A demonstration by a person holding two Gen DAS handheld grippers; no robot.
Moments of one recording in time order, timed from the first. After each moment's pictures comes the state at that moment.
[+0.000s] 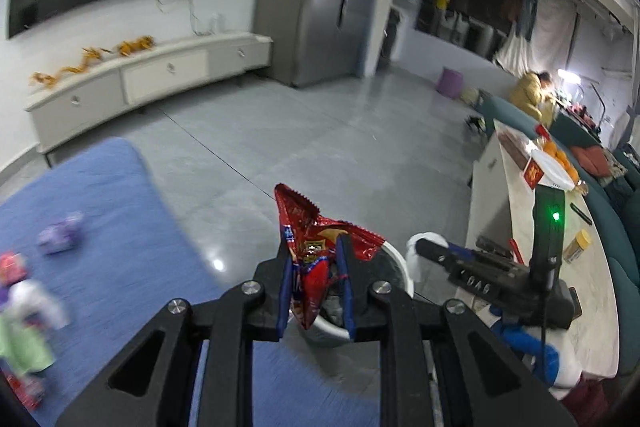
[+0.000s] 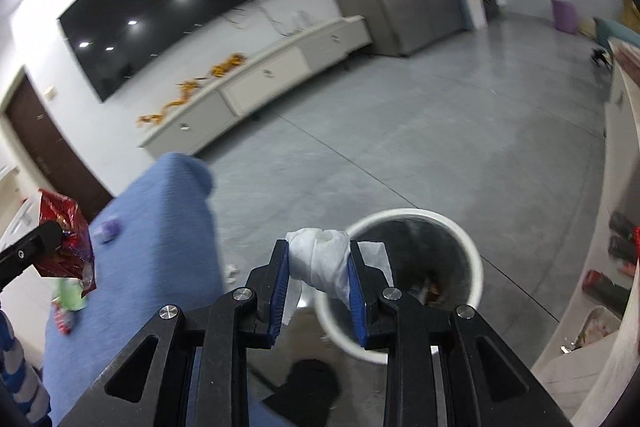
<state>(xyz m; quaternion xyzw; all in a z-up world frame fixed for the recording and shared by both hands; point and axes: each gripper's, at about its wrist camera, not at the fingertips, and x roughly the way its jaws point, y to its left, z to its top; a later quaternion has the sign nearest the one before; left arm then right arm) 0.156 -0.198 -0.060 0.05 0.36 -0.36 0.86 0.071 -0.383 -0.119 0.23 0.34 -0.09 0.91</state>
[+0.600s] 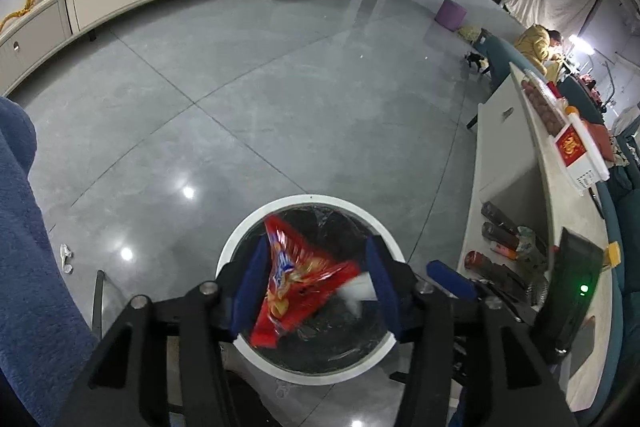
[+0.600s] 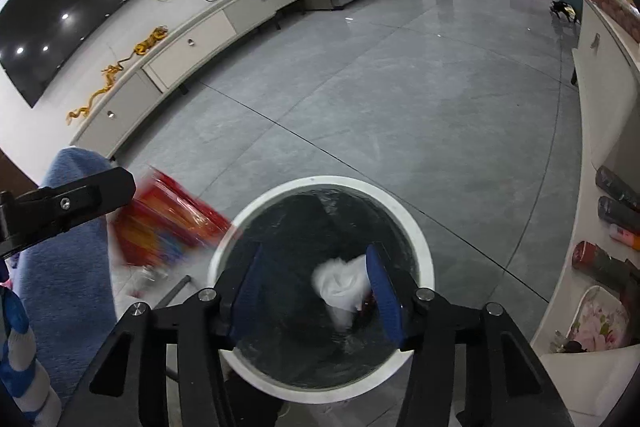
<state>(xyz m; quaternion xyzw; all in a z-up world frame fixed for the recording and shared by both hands) 0.250 -0.349 -0.182 0.07 0.49 -0.37 0.78 0.097 -0.447 -0.205 0.26 0.41 -0.16 0.86</state>
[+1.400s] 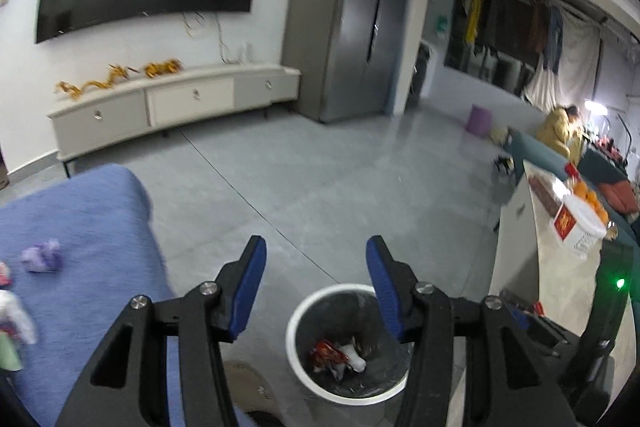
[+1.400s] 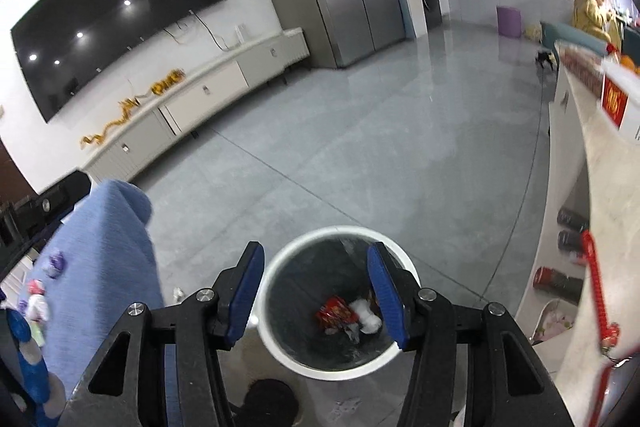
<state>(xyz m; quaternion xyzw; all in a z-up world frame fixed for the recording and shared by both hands) 0.162 -0.224 -0.046 0.01 0.28 -0.29 0.92 0.053 -0.378 -0.070 0.21 0.31 -0.18 0.91</state>
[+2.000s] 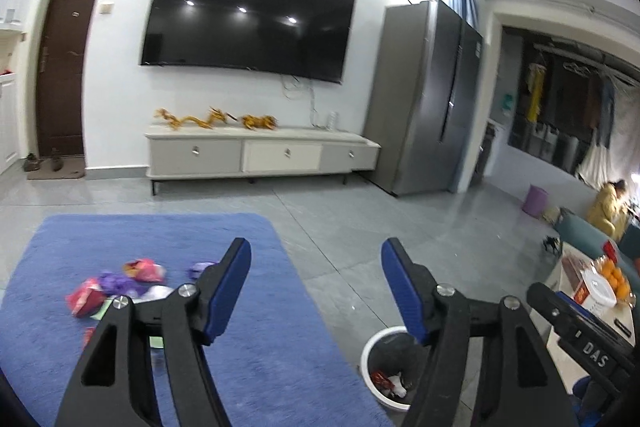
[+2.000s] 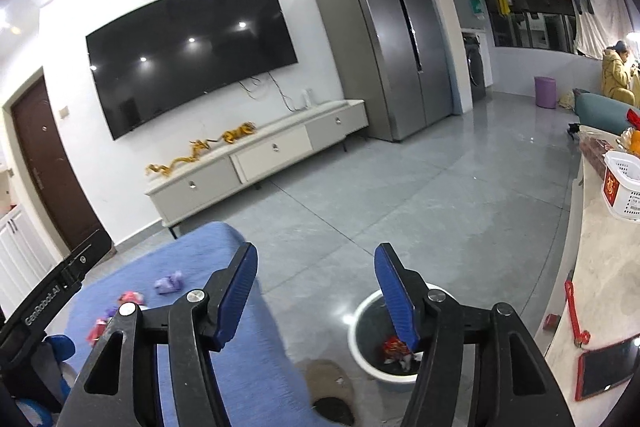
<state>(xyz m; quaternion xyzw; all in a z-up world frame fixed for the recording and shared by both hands) 0.075 -0.049 0.045 -0.06 0.18 -0.15 0.97 -0.003 -0.250 0.051 0.16 0.21 -0.12 0.96</state>
